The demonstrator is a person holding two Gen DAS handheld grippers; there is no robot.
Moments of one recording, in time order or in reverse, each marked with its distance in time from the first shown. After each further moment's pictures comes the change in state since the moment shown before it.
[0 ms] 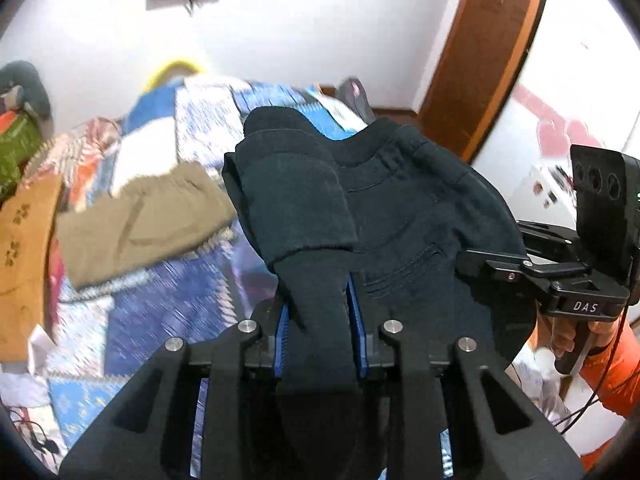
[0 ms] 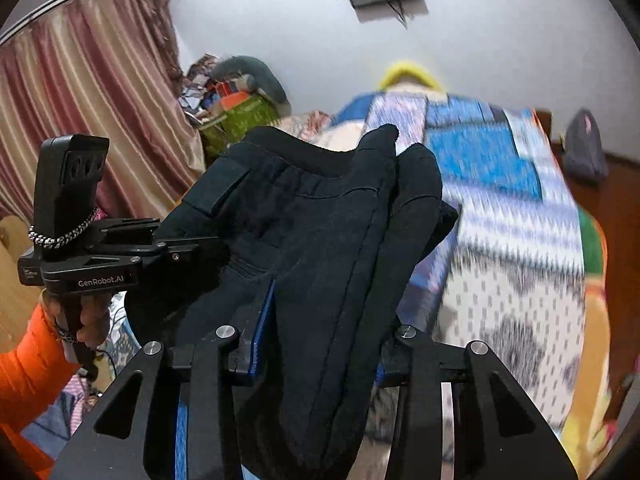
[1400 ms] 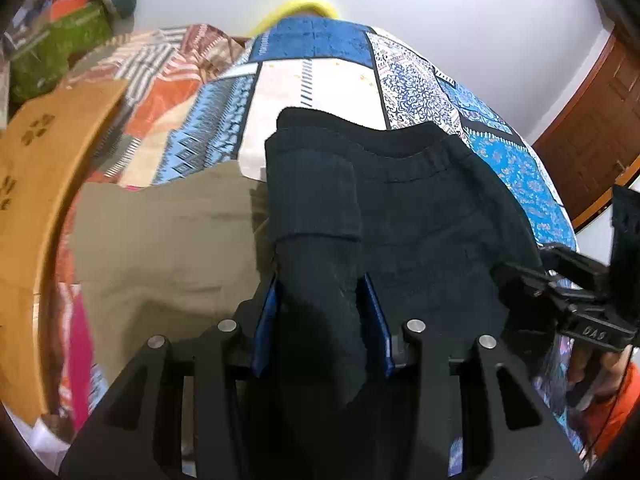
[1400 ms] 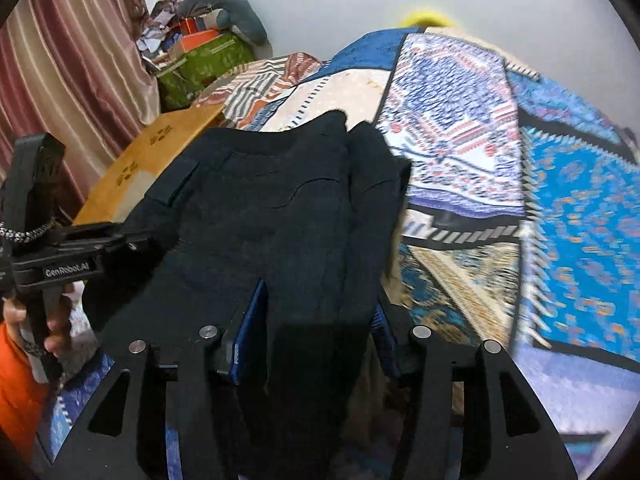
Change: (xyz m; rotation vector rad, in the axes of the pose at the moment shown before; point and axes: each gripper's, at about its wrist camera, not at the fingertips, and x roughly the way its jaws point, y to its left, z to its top) left arm 0.176 0.315 0.036 -0.339 0.073 0.169; right arm 0.311 -0.039 0.095 -0.073 0.218 -0.089
